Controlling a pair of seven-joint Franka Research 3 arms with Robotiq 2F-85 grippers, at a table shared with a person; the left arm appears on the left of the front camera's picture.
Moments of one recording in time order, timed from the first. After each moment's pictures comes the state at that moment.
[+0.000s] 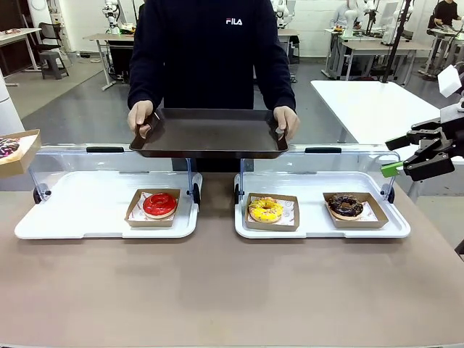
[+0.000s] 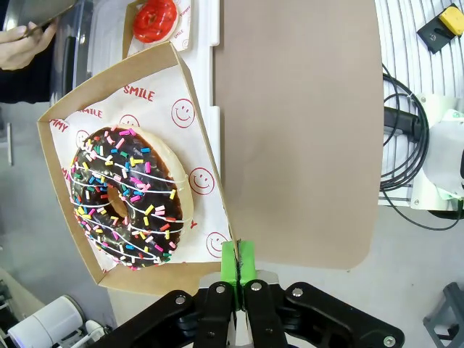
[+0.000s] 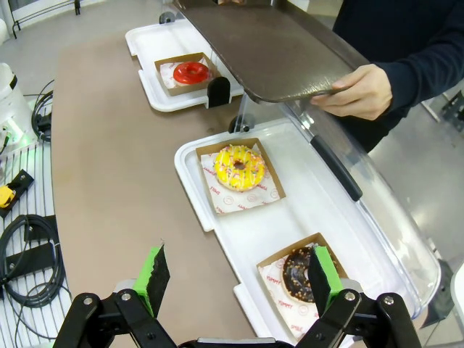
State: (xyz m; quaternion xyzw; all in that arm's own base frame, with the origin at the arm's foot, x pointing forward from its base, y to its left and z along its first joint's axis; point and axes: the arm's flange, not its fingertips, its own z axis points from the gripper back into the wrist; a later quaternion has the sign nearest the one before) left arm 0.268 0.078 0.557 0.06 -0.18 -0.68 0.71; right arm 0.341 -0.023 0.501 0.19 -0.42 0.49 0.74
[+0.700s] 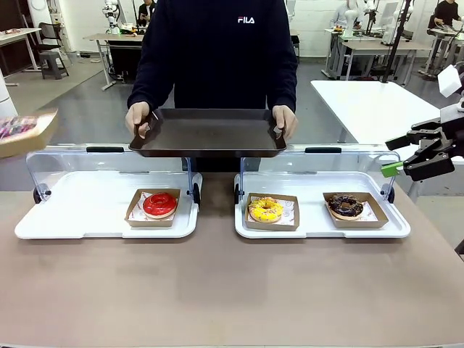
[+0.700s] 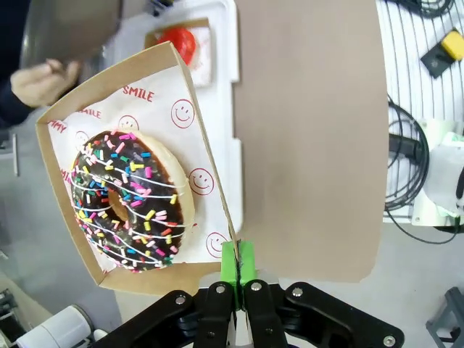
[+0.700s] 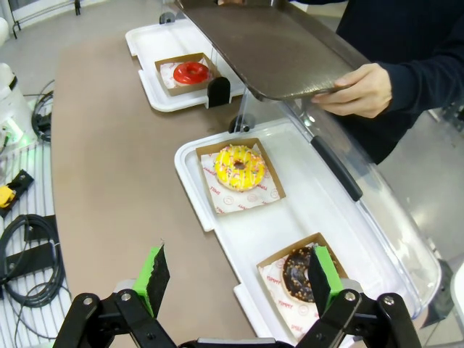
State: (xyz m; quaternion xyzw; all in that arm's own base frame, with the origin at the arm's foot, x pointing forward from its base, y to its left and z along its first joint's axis) left arm 0.291 0.031 0.604 0.06 -0.20 -0.69 0.70; right arm 0.341 -0.023 0.501 0.19 -0.42 0.49 0.74
